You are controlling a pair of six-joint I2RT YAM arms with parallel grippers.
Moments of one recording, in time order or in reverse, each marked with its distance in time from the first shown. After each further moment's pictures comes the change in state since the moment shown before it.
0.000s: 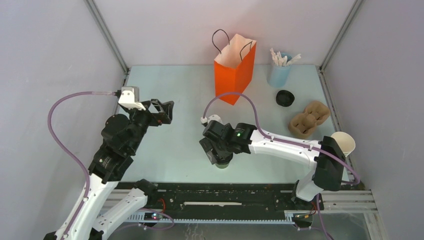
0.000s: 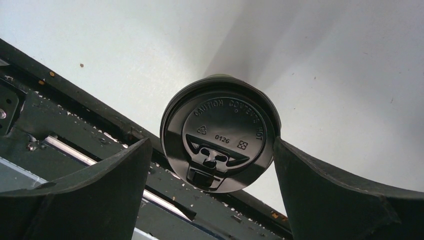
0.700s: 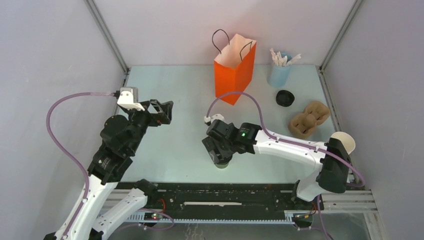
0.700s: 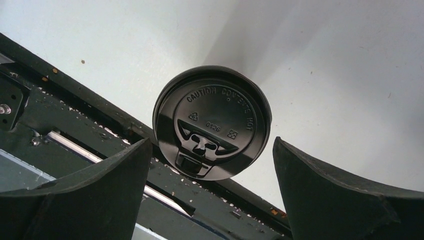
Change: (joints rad) left arm -0.003 -0.007 0.000 -0.001 -0.008 -0.001; right arm -0.014 -0.047 -0.031 -0.001 -0.011 0.003
